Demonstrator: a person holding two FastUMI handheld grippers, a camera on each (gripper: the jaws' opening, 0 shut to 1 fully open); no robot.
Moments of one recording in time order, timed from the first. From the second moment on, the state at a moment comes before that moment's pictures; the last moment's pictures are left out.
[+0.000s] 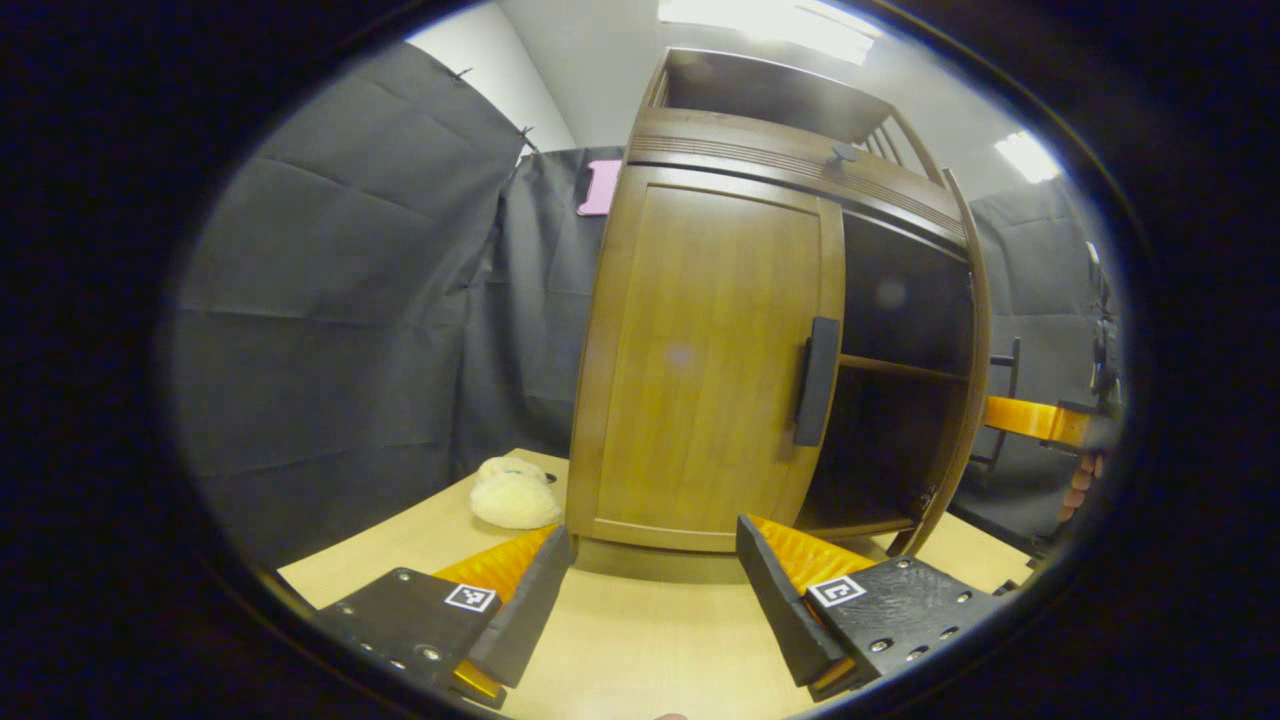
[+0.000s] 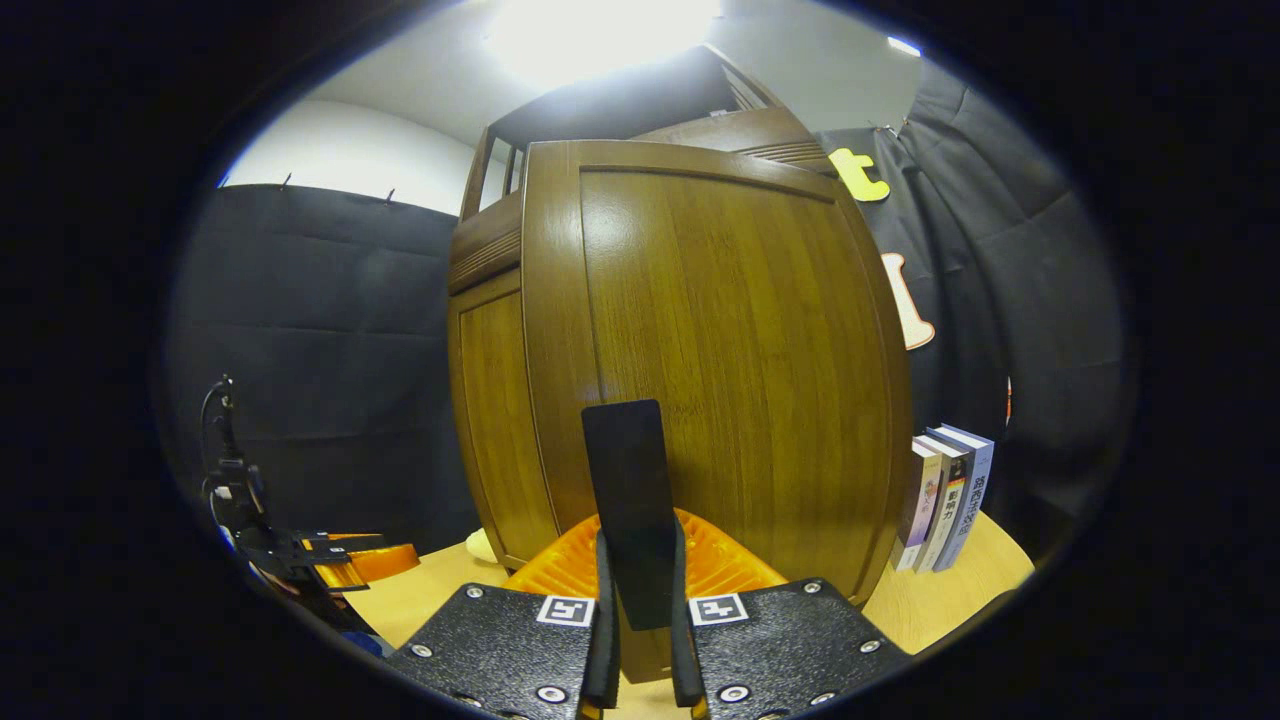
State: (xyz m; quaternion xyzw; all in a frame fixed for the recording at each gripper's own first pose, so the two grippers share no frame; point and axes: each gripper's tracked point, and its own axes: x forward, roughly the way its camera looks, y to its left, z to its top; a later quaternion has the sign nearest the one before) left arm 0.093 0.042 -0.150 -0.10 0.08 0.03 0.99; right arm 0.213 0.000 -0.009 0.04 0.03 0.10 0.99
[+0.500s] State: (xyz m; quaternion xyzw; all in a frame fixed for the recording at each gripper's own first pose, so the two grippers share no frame) left arm 0.099 0.036 -0.117 -0.07 0.04 0.06 1.00; right arm 0.208 -0.012 0.001 0.05 0.02 0.11 0.99
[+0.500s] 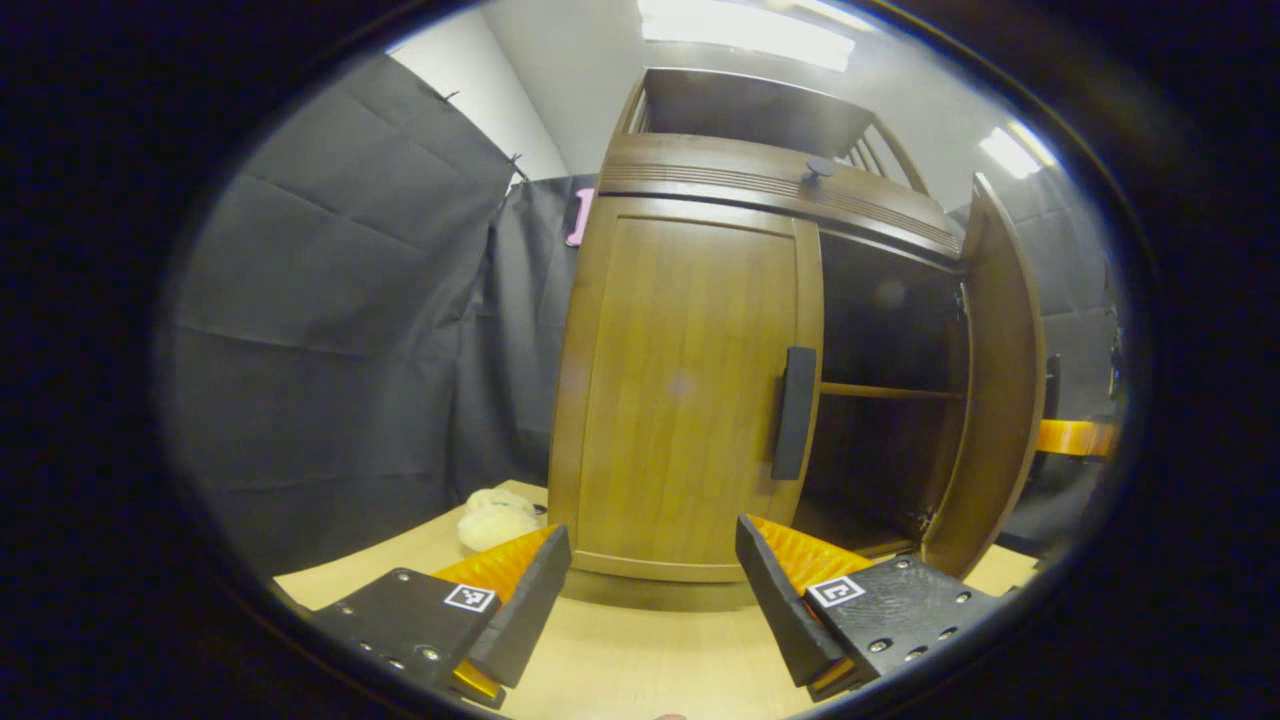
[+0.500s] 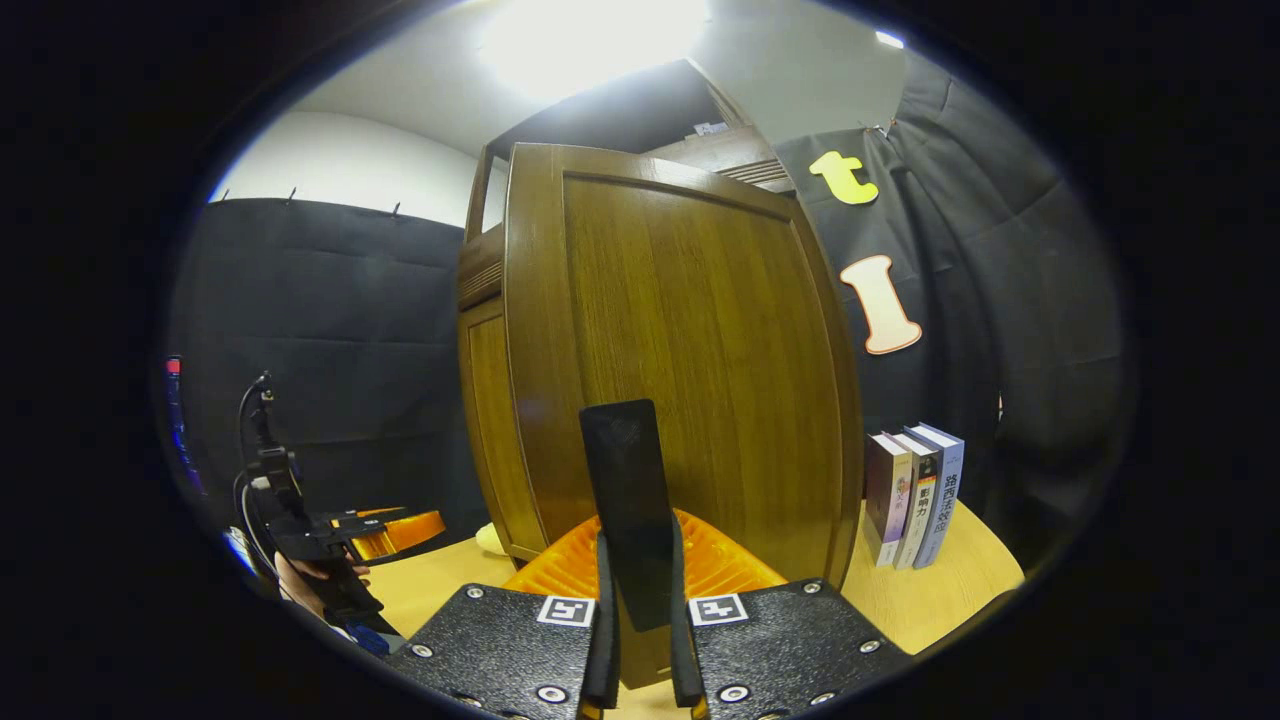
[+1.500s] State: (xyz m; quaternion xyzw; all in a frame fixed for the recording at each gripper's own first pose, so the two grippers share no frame) left arm 0.101 0.024 -0.128 -0.11 0.04 0.05 0.99; right arm 0.187 -0.045 0.019 0.04 0.01 0.07 1.00
